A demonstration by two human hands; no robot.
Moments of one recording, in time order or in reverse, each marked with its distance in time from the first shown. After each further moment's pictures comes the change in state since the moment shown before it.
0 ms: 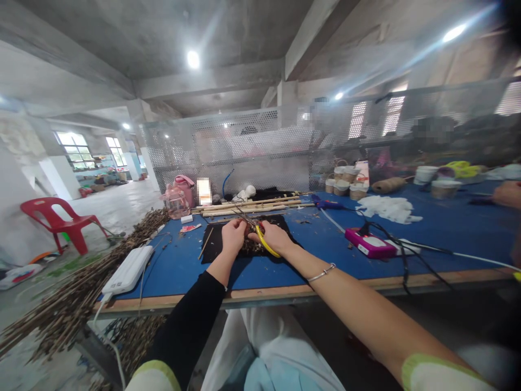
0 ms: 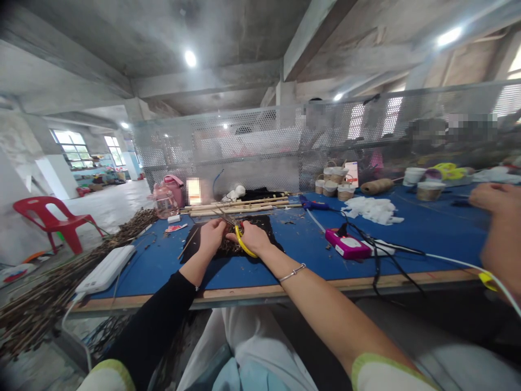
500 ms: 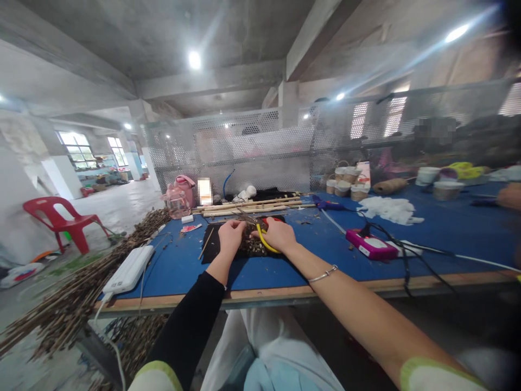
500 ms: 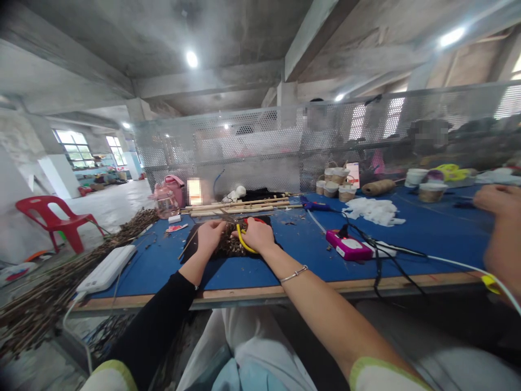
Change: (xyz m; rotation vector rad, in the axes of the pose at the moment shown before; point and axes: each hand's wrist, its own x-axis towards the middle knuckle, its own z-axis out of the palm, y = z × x) left_hand 0.008 -0.012 -0.009 0.324 0.081 0.045; right_hand 0.003 0.001 -0.006 -0.177 0.112 0.099
